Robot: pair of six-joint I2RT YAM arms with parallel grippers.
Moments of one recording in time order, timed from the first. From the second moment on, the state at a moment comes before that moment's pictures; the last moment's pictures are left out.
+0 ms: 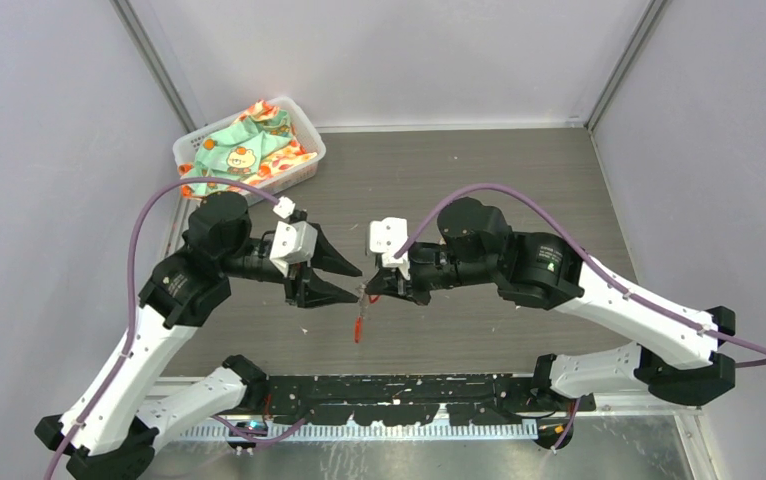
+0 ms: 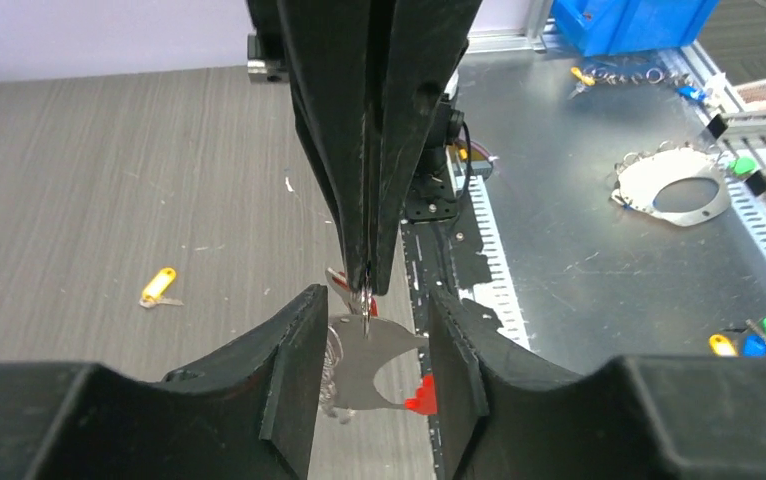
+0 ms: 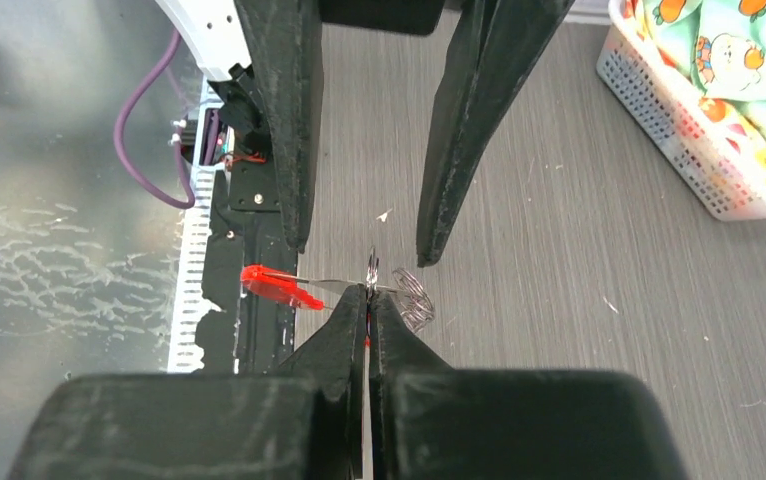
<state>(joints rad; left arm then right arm) -0.62 0.85 1.19 -0.58 1.03 0.22 1.18 1.19 1.47 -0.64 -0.30 -0.26</state>
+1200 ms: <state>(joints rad) -0.67 0.95 1.31 -0.89 0.96 0.60 1.18 1.32 1.63 -0.82 -0.30 -0.25</state>
